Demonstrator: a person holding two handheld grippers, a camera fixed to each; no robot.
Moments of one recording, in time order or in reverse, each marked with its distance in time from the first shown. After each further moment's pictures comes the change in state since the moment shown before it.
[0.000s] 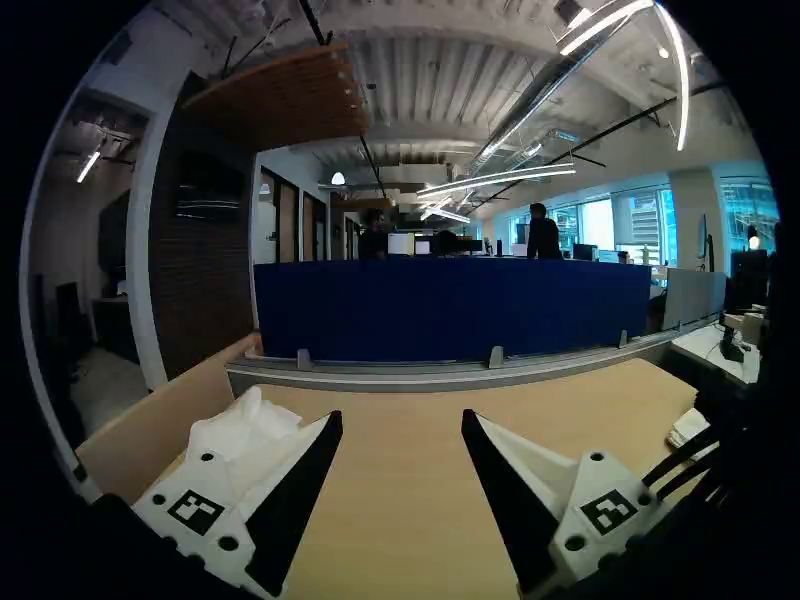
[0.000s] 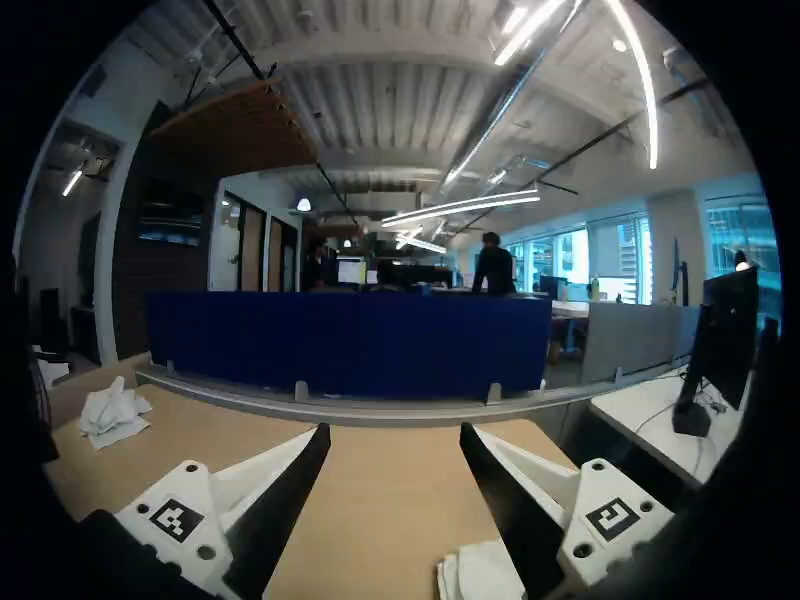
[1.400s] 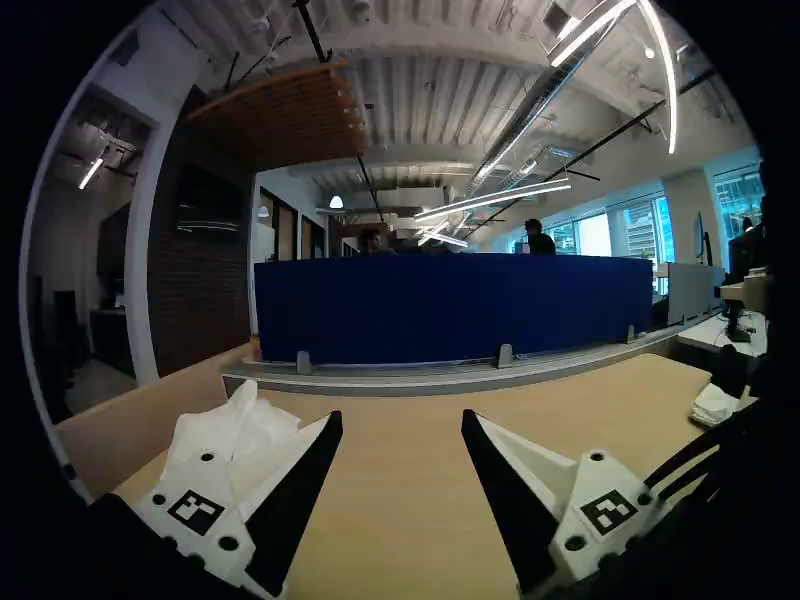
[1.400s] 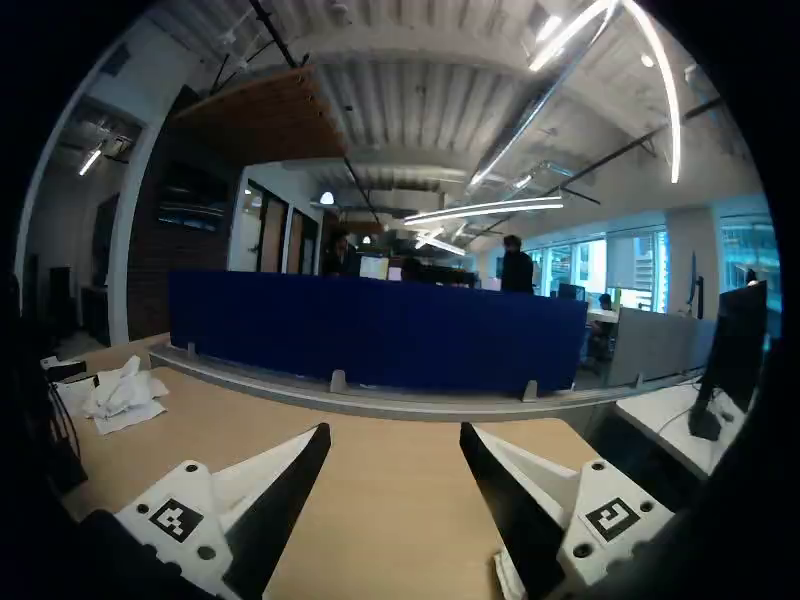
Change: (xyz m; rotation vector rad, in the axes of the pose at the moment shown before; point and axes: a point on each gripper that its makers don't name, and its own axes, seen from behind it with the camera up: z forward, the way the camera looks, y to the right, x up) left arm -0.074 -0.016 0.028 -0.007 0.099 0.015; right arm -0.030 -0.095 0.010 0.050 -0.008 -0.053
